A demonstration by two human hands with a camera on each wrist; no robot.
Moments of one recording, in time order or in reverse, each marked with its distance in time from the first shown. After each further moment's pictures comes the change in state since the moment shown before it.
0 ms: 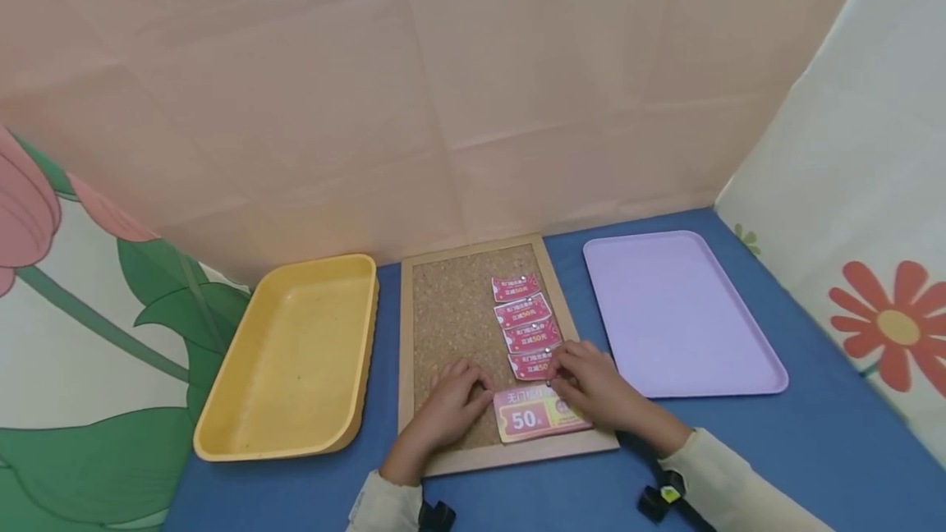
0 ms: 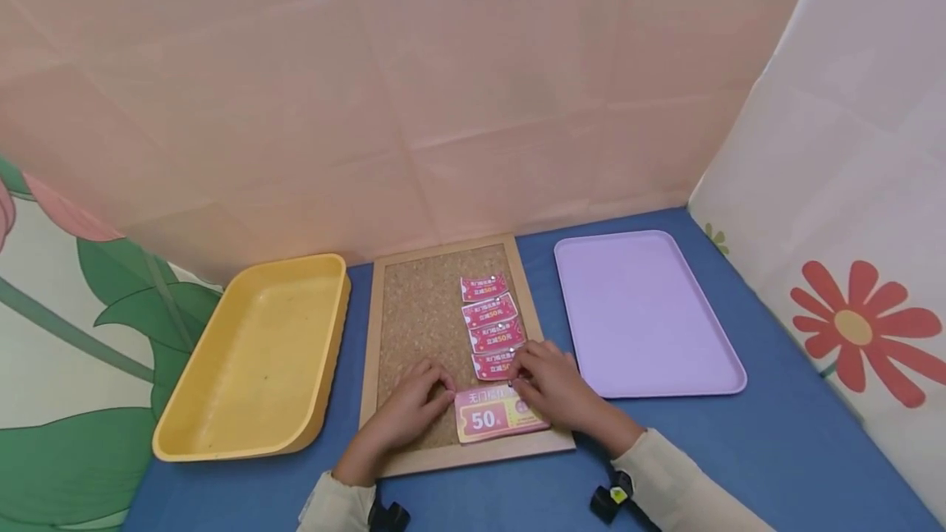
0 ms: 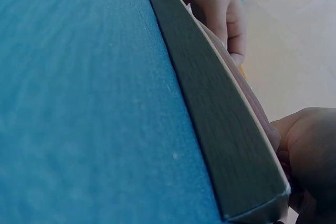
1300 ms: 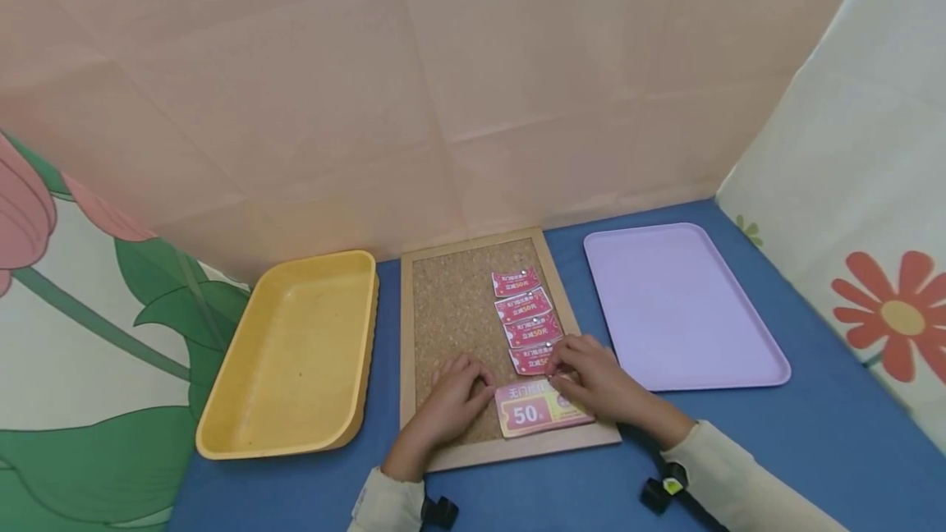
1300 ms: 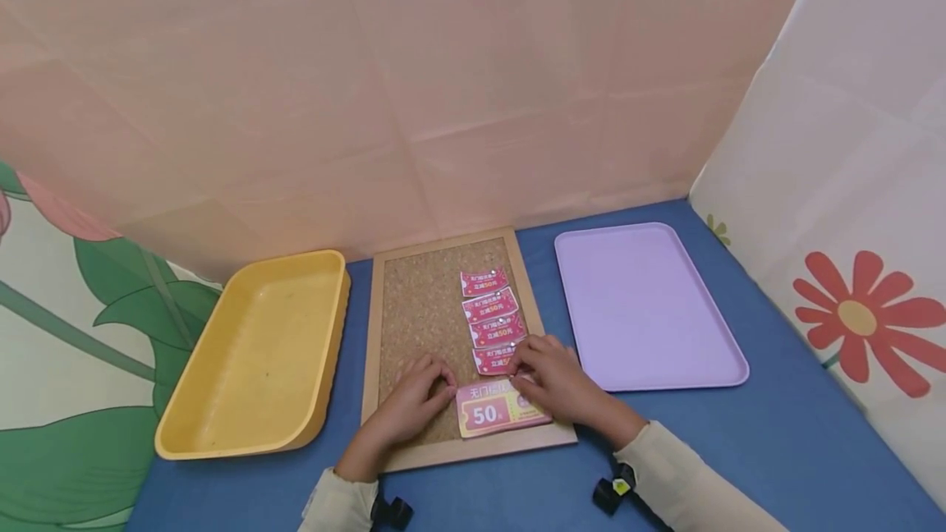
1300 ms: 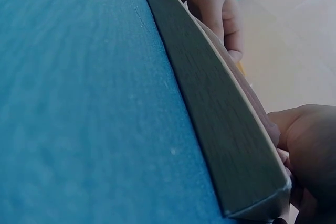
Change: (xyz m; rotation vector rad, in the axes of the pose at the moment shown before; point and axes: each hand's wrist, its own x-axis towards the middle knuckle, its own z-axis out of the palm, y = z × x) left_hand 0.000 -0.001 -0.001 0.003 0.006 0.028; right_hand -0.001 0.003 -0.001 0.044 -0.015 -0.027
